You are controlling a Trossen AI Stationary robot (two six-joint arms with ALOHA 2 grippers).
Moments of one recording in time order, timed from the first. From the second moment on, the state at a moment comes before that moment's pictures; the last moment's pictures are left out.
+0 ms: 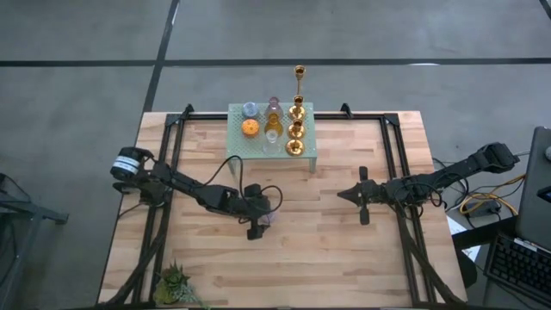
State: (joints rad) left arm -0.23 1.68 0.86 -0.01 -0.18 -0.25; right arm 0.29 0.60 0.01 0.31 0.37 0.17
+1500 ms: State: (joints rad) left arm -0.23 1.68 0.80 0.11 -0.18 -0.27; right arm 0.29 0.60 0.01 0.31 0.37 0.17
